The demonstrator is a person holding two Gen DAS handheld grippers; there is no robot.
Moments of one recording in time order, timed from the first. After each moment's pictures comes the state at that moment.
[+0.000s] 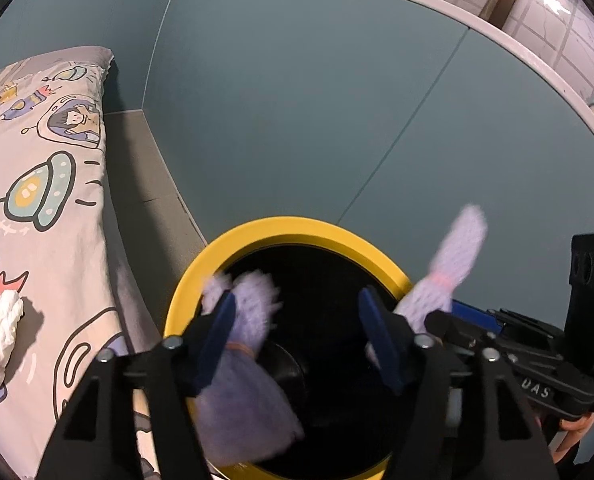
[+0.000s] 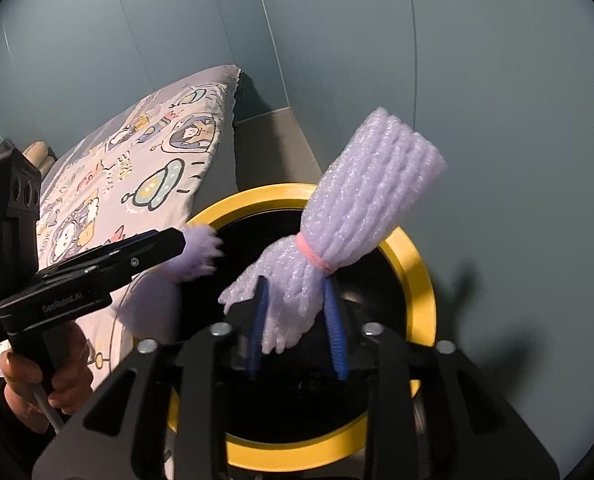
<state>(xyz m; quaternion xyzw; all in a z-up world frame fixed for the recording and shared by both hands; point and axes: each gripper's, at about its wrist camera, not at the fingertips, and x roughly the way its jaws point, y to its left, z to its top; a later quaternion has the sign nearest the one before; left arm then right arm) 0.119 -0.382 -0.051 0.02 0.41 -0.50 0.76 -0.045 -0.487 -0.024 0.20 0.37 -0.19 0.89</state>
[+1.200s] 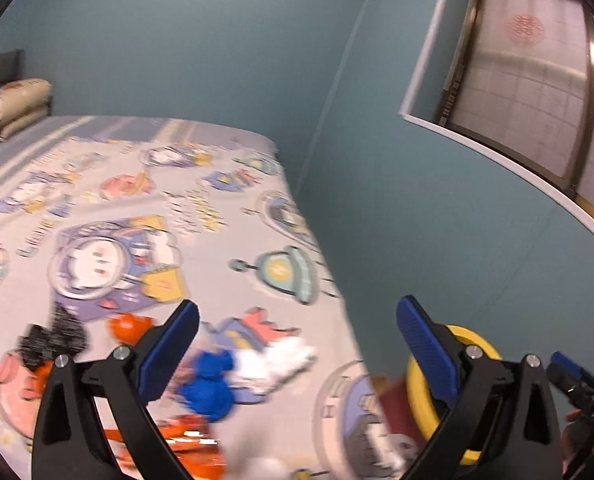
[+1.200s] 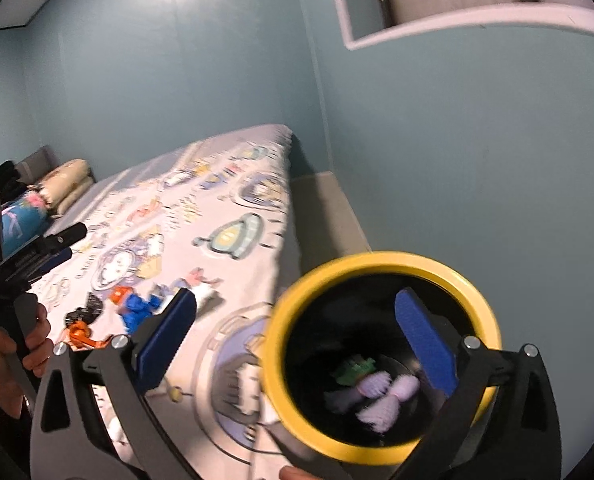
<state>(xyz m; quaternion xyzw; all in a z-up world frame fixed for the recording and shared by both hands) 0.165 -0.111 0.049 -0.06 0.29 -0.27 0.92 -0.042 -0.365 0.052 0.13 0.25 -0.14 0.95</state>
